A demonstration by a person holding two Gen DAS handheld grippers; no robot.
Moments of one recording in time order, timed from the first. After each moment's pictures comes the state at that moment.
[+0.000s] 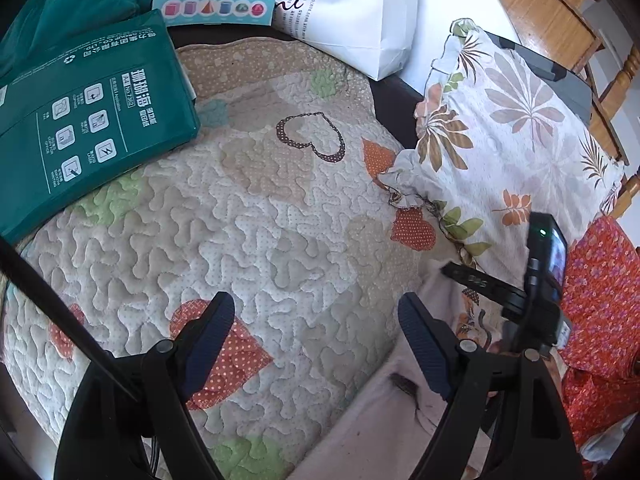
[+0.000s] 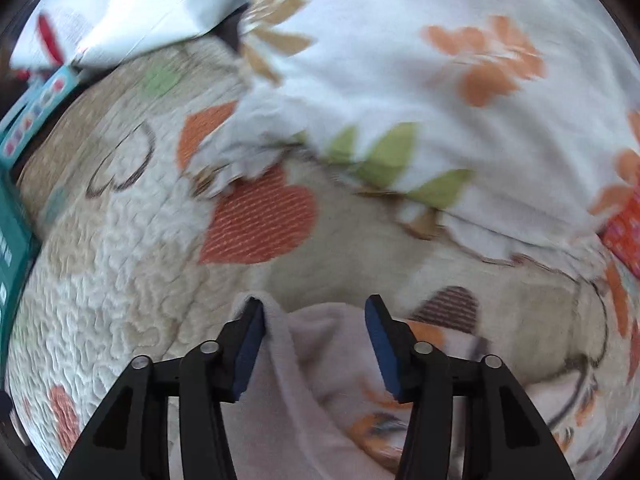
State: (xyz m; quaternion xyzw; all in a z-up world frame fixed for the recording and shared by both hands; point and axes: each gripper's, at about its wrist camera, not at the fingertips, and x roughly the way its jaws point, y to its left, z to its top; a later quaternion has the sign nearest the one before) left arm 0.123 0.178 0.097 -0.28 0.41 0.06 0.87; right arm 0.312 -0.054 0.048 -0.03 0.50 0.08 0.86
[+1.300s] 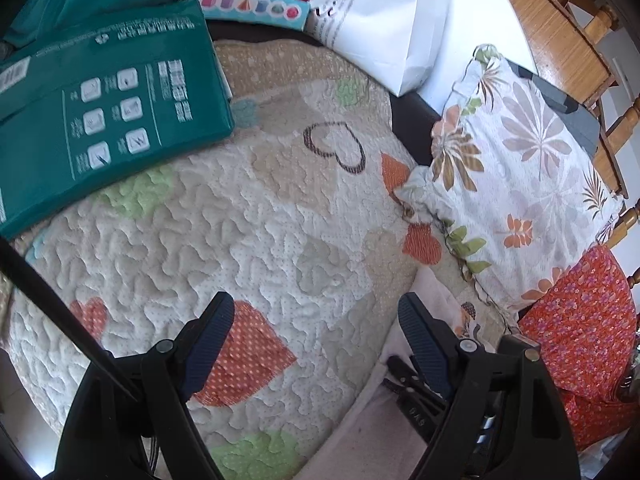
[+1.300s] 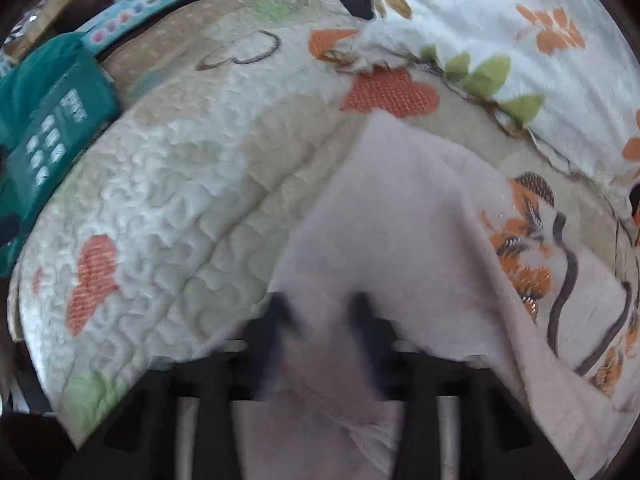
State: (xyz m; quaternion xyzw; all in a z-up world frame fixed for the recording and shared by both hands) left arm 0.107 0.211 0.102 -0.31 0.40 0.07 0.86; right arm 0.199 0.021 0.008 -0.07 0.52 0.19 0.83
